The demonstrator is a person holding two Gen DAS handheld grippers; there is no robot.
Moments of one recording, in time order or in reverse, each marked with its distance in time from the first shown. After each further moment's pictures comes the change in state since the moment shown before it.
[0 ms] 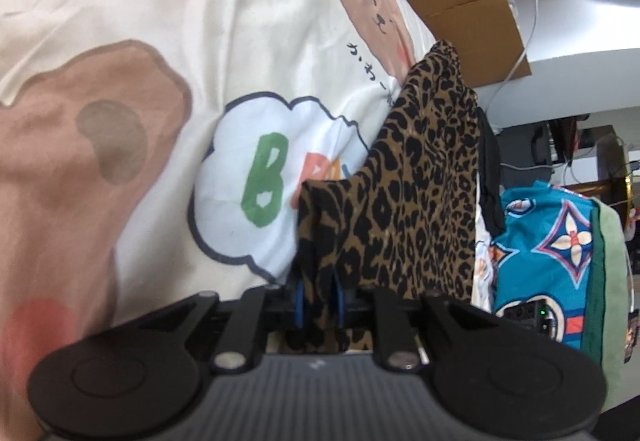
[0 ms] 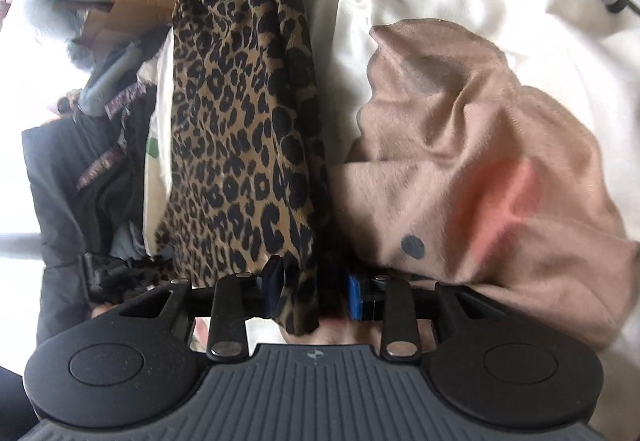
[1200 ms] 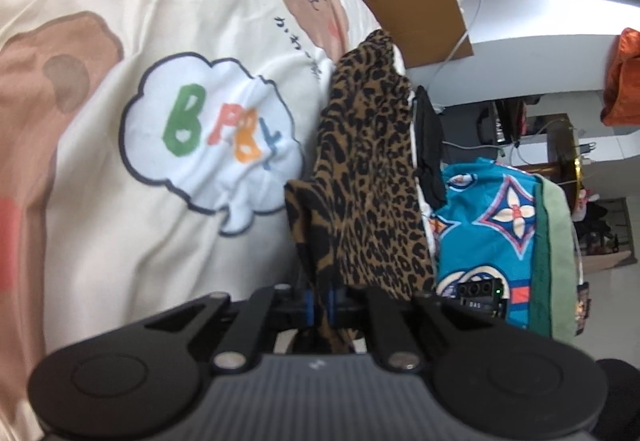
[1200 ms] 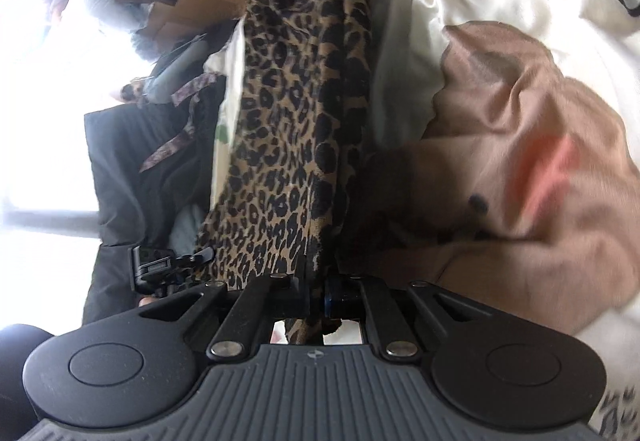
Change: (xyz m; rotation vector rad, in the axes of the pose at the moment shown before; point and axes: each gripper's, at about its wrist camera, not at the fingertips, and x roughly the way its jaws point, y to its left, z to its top) left arm -0.036 -0.029 -0.031 0.007 0.049 -0.157; right arm -0.031 0.021 -0.022 -0.084 0.020 0.171
